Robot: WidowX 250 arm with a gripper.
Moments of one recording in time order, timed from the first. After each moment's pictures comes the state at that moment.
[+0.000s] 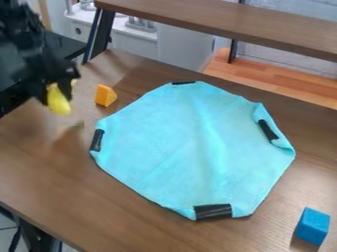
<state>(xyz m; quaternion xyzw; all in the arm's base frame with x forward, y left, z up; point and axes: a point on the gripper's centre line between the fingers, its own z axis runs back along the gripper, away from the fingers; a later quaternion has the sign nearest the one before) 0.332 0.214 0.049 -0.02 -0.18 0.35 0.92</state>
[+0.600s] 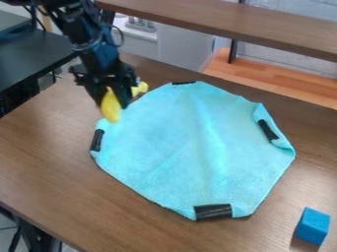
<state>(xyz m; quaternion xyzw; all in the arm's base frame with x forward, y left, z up) 0.339 0.087 0.078 -0.08 -0.17 0.10 0.98</state>
